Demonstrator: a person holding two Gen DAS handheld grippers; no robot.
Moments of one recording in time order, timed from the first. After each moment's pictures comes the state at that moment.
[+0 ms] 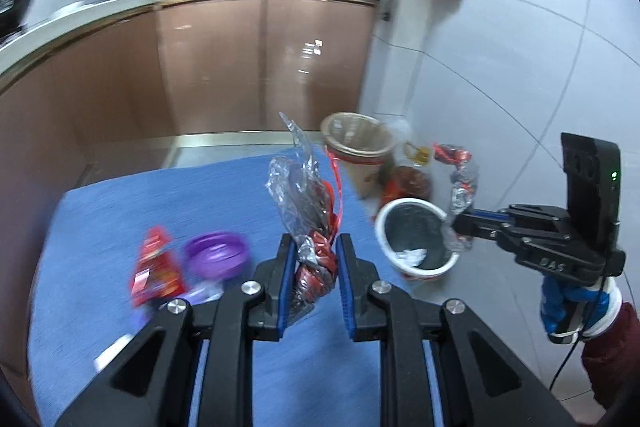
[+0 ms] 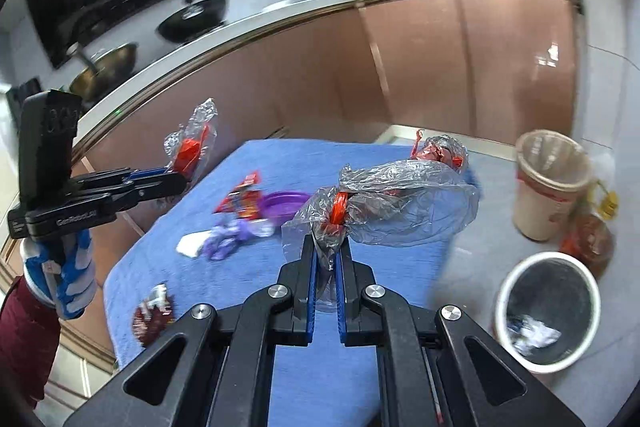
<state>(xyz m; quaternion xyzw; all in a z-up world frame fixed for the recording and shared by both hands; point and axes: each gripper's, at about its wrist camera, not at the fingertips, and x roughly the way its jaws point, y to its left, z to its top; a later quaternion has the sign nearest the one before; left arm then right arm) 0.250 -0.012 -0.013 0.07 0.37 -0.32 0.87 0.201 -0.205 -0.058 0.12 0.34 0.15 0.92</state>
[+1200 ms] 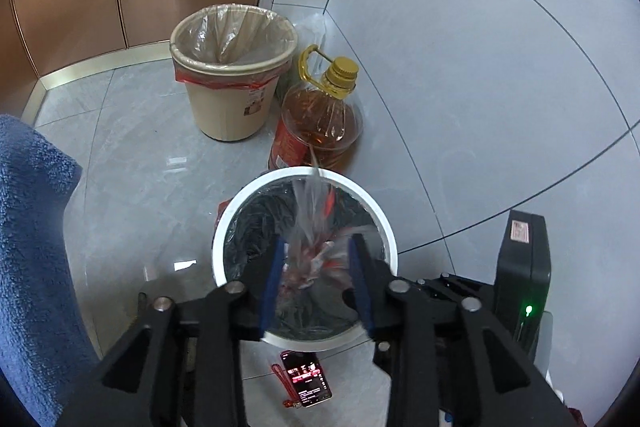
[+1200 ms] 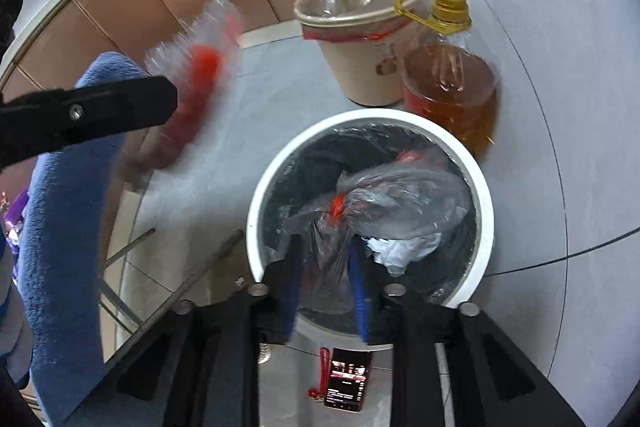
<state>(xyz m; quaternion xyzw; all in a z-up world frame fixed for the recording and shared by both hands) 0.353 -0.374 -0.200 0.08 0.53 -0.39 0.75 0.262 -0.445 -0.299 0.21 0.52 -0.06 0.83</state>
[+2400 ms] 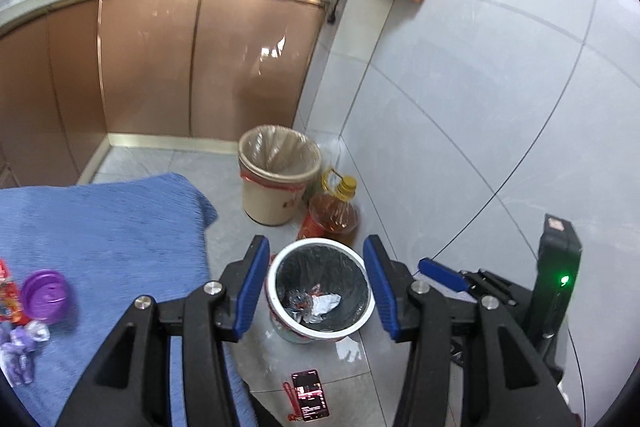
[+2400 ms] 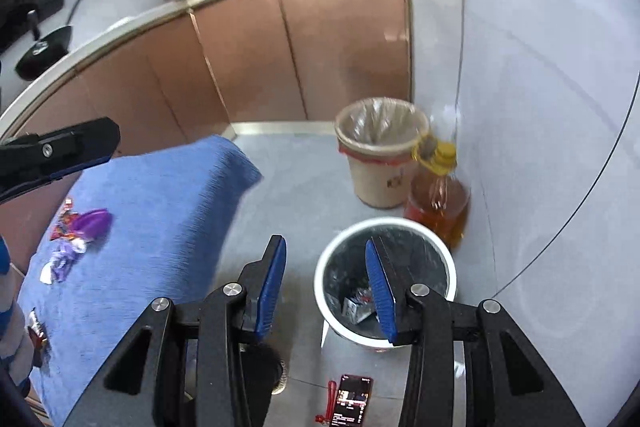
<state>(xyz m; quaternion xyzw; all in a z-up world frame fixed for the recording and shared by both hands) 0.248 -0.192 -0.004 -0.01 0.37 -0.36 0.86 0.186 -0.342 -0.083 0.11 0.37 -0.08 0.92</state>
